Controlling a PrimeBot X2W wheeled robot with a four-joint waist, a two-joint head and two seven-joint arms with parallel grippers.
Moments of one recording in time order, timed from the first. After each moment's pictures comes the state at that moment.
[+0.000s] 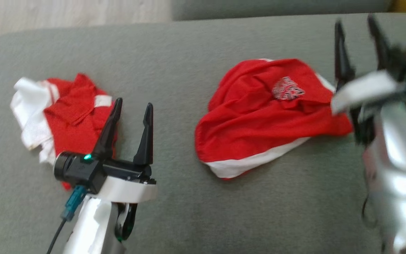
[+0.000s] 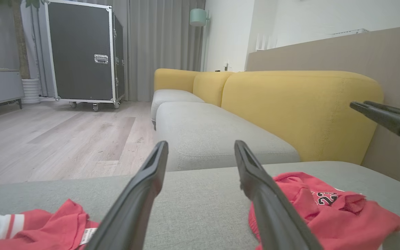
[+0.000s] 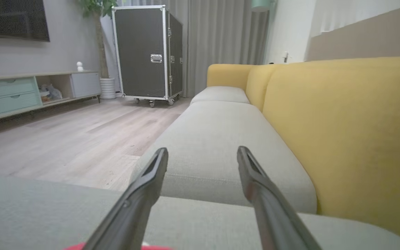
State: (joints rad) left arm -0.24 0.05 -0.24 0.17 -0.18 -0.10 -0.26; right arm -0.70 -0.14 0.04 0.68 0.05 0.13 -0.25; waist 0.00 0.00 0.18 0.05
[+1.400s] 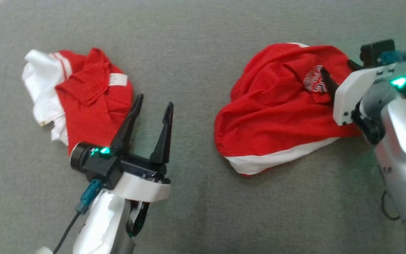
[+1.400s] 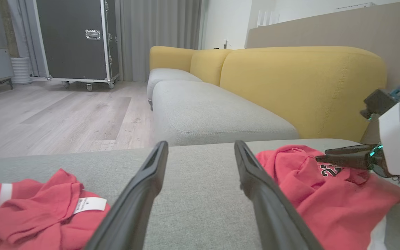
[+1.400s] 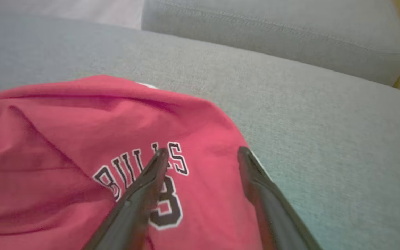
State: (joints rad) left arm -0.27 0.05 -0.31 0.19 -0.18 -0.12 -0.26; right arm -0.69 -0.24 0.21 0.69 0.18 0.13 0.31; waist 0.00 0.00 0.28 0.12
